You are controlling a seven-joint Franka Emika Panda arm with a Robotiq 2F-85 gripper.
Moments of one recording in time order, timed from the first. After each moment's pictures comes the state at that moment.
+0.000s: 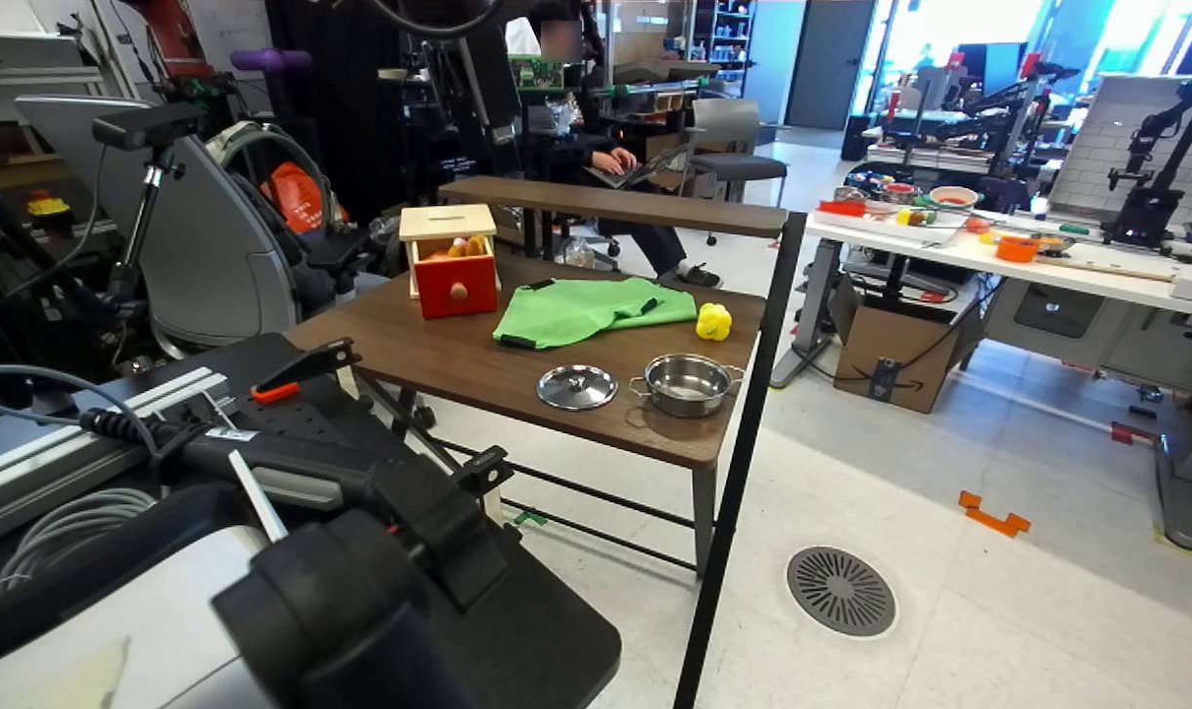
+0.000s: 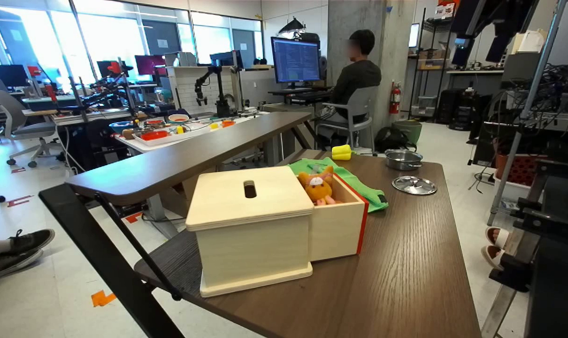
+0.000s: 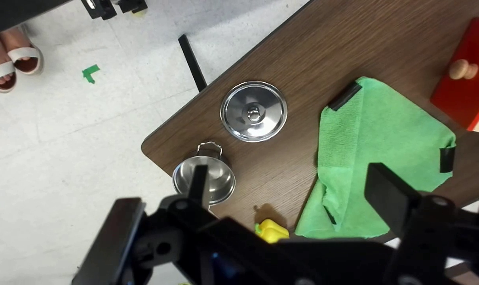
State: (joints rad) arm -0.15 -0.16 0.23 -2.56 -0.15 2.57 0.50
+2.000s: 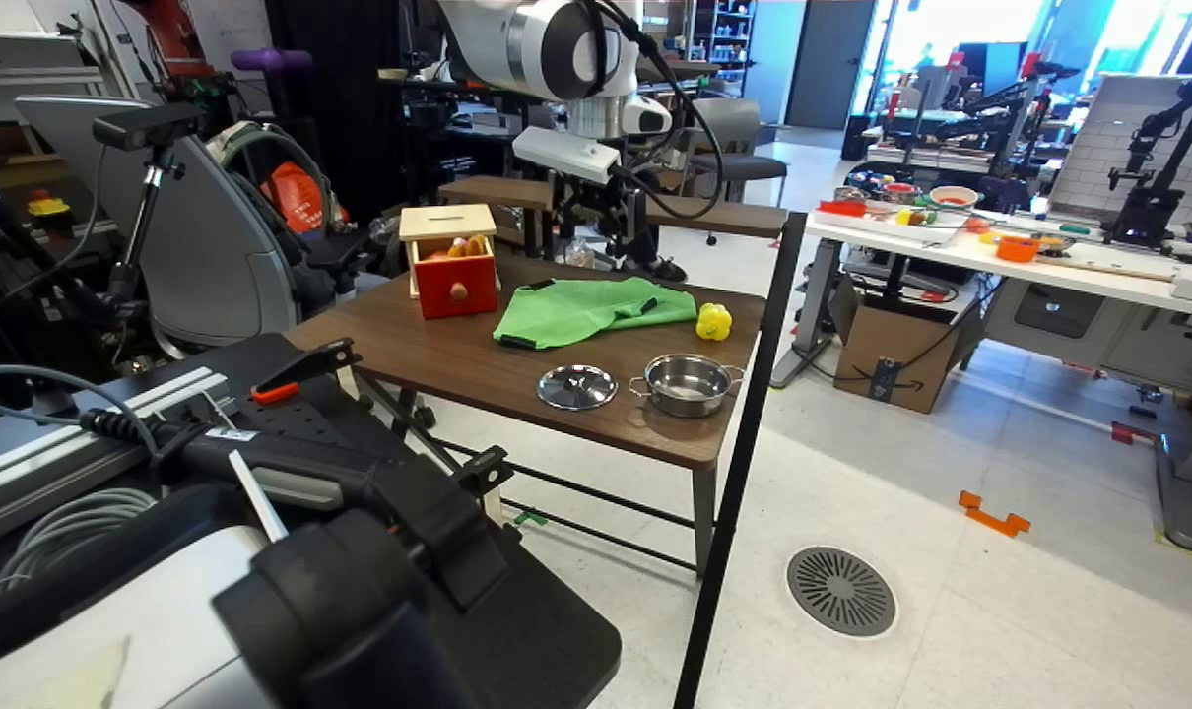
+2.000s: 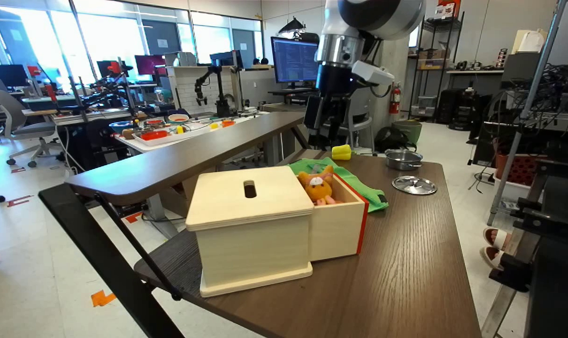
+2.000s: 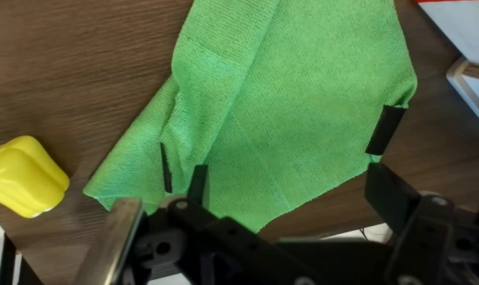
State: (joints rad) arm 0.04 0.83 0.14 -1.54 0.00 2.49 -0.08
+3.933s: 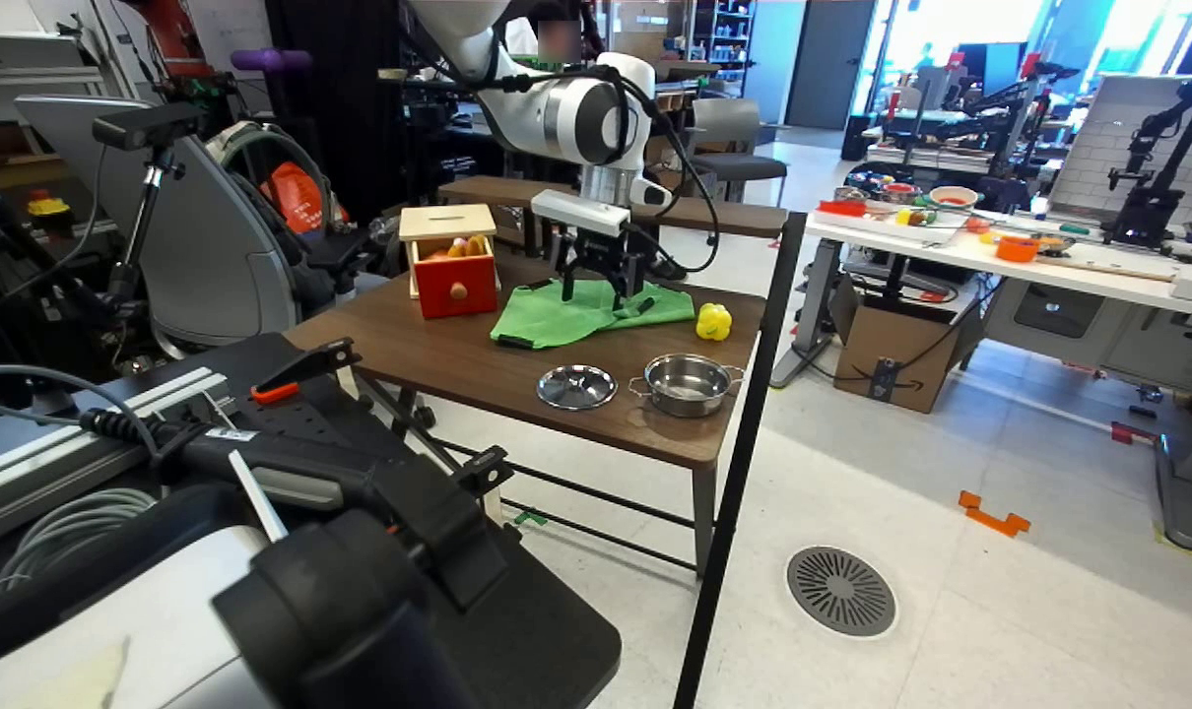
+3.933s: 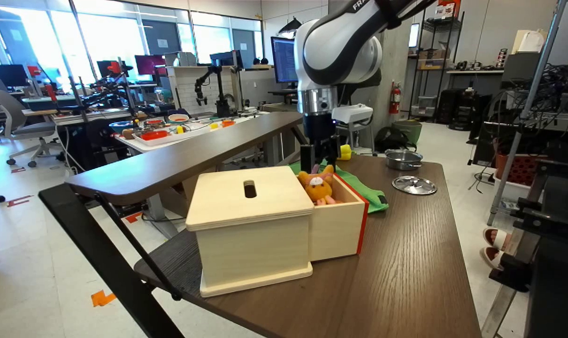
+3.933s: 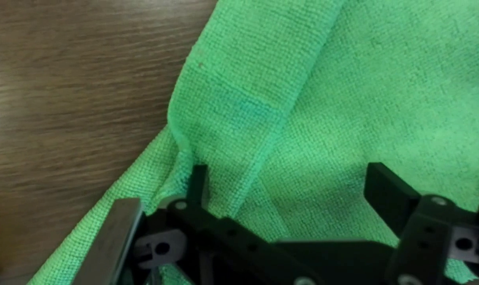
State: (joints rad) arm 0.13 1.20 0.06 -1.03 -0.03 2.11 -0.06
